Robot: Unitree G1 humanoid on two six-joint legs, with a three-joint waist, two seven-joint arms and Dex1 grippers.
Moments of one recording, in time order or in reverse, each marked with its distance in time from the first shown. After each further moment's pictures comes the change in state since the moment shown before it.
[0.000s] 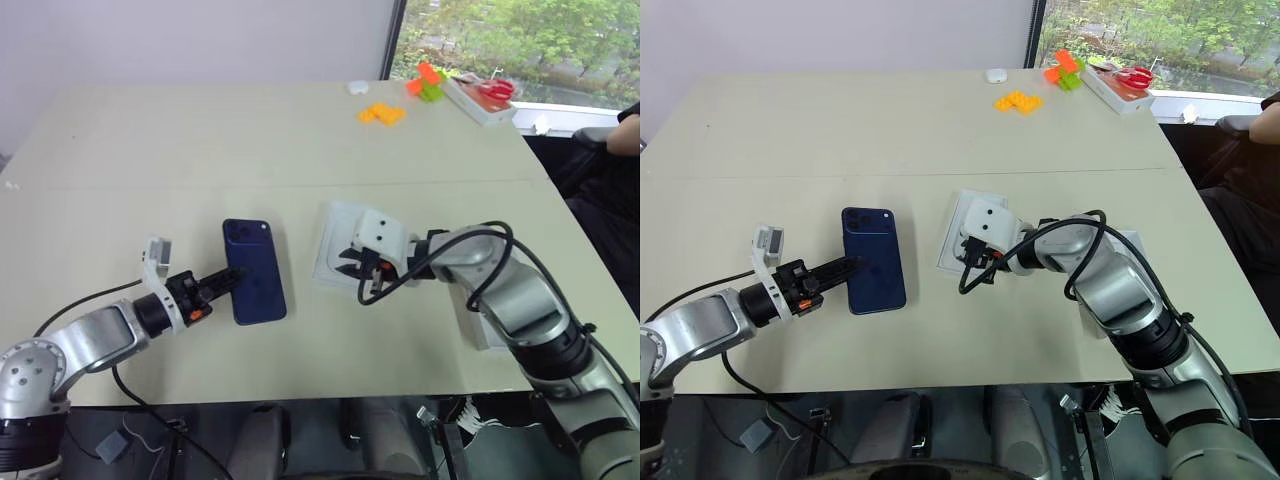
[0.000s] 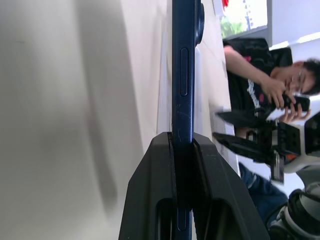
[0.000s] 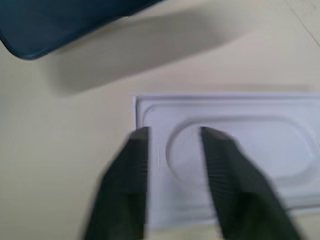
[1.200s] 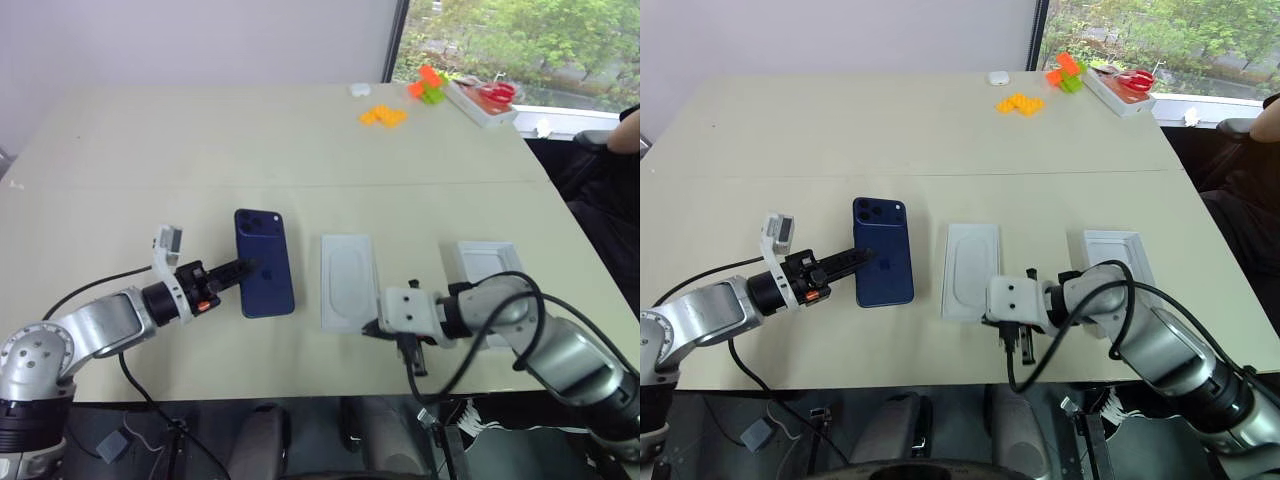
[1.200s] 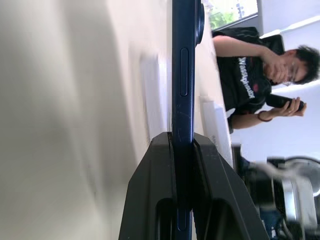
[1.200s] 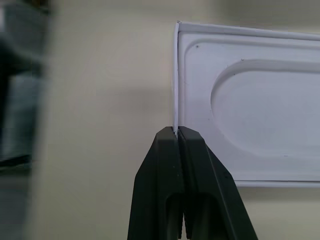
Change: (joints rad) left arm -0.079 0.004 -0.037 0.010 0.002 -0.012 -0.027; right arm 0.286 -0.255 0.025 -0.197 0.025 -0.248 0.153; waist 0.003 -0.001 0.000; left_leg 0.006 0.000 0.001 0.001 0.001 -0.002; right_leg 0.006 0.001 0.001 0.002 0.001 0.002
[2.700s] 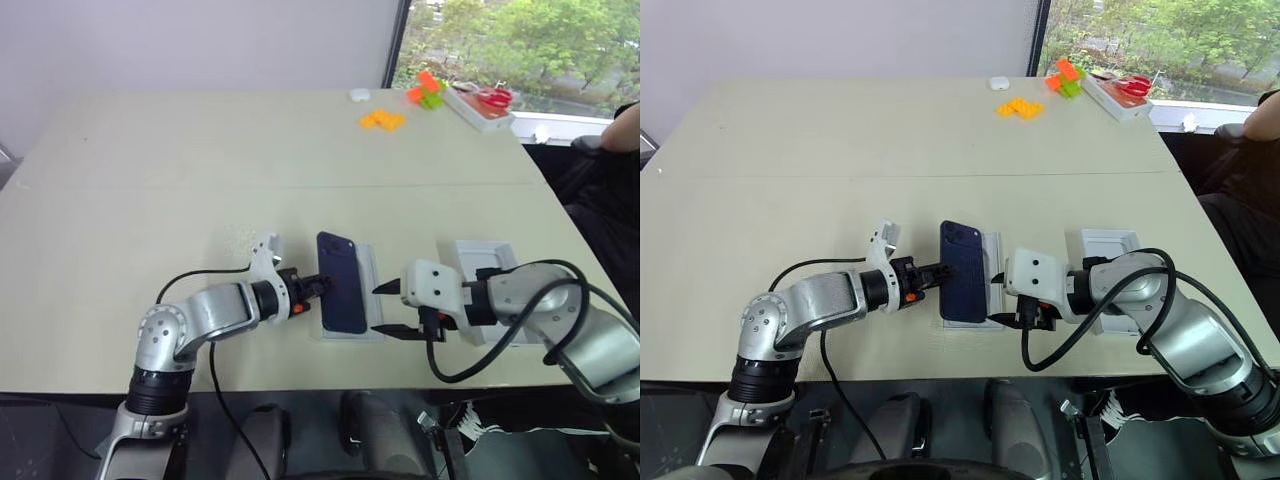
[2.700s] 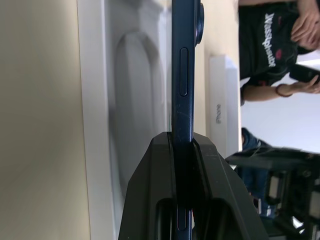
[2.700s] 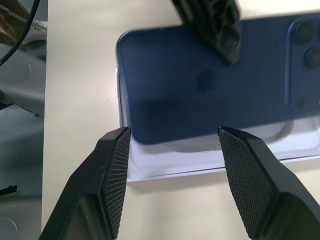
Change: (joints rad) left arm -0.198 -0.476 -0.226 0.010 -0.001 0.060 0.618; right arm 0.000 -0.014 -0.183 -0.009 0.145 0.062 -0.055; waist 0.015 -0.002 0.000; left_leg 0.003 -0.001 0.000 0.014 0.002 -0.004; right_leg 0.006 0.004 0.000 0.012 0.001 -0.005
